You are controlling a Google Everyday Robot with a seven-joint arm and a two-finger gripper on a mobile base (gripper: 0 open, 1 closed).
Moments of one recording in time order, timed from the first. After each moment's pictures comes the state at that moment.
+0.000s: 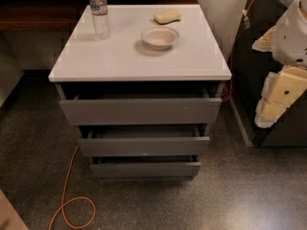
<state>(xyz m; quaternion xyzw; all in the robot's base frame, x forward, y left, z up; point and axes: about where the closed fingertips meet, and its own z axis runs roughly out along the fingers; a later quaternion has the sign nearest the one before) 0.438 -0.217 0.976 -0.60 0.78 -0.03 0.16</state>
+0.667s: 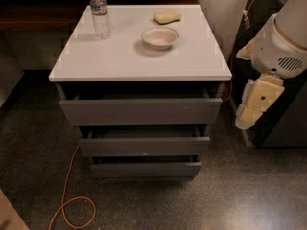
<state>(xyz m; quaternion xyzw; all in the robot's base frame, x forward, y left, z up) 0.456 -0.200 0.949 -0.60 0.78 -0.01 0.17</state>
